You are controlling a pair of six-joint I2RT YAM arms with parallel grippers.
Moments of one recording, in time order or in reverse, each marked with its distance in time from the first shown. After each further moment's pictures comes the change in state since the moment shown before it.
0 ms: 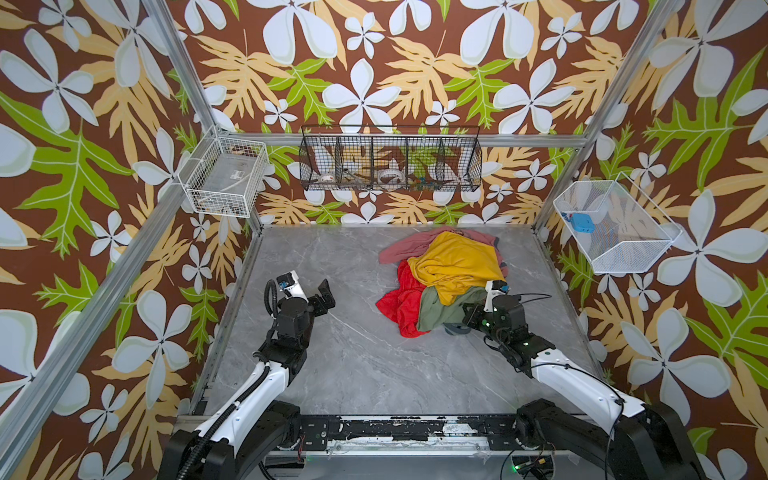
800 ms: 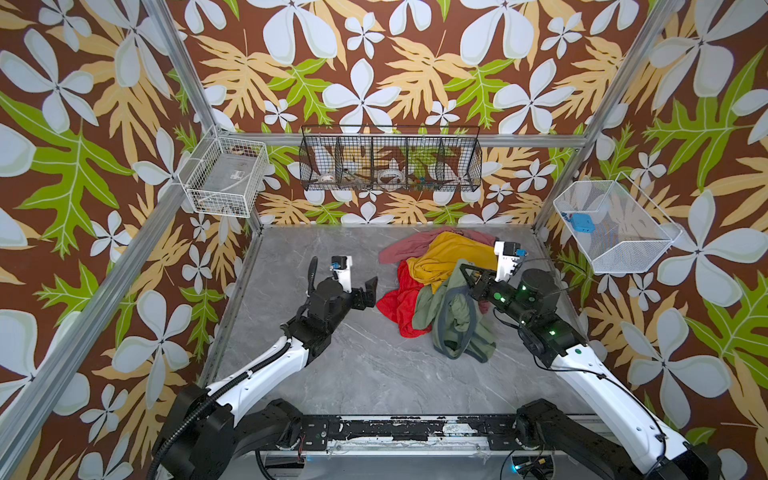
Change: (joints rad) left arm -0.346 0.243 0.286 -0.031 0.219 0.140; right arm 0.003 -0.066 0.331 -0.050 -0.238 -0.102
